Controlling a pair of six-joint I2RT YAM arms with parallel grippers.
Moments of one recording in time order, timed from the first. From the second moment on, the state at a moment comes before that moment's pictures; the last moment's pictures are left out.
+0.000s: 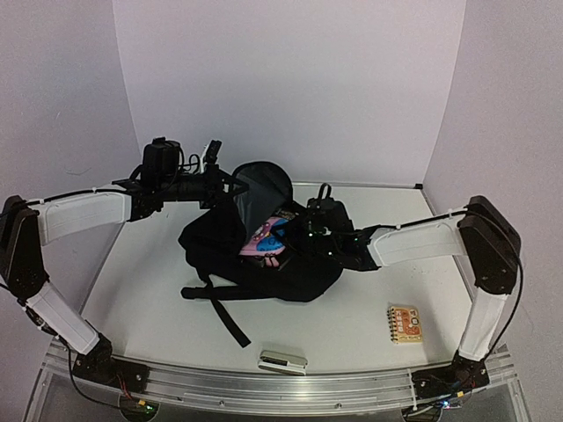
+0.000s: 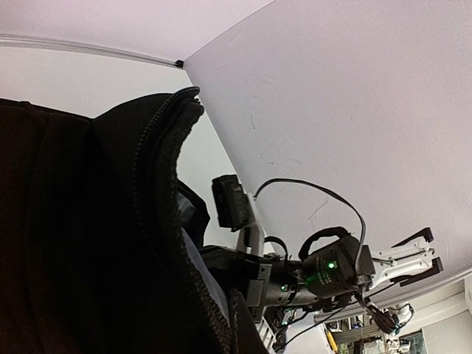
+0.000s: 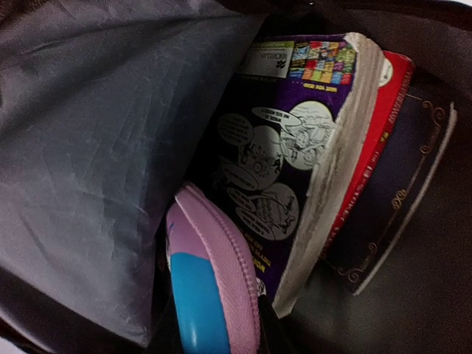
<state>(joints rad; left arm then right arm) -0.53 1.53 1.13 0.14 0.71 -0.78 0.88 1.85 1.12 0.29 0.08 1.13</state>
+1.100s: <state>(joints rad) -0.54 1.40 1.04 0.04 0.58 -0.73 0.91 1.55 1.02 0.22 0.28 0.94</state>
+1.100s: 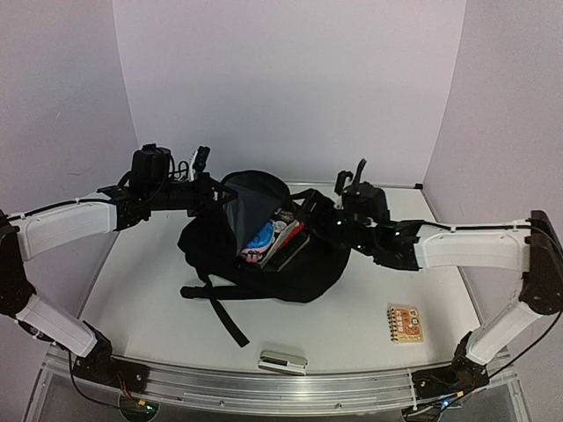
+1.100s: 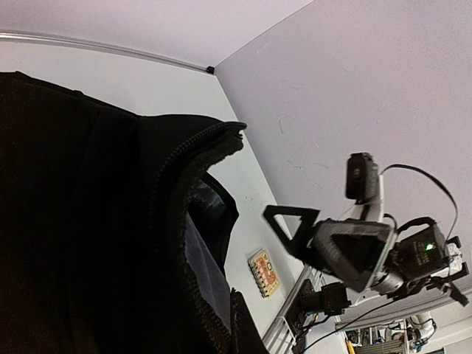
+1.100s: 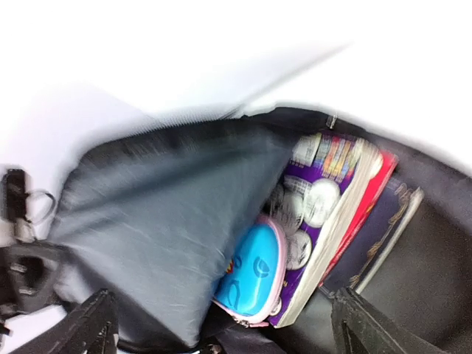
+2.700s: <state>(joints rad) -0.91 1.60 1.25 -0.28 0.58 -0.45 0.58 1.68 1.08 -0.26 -0.05 0.49</state>
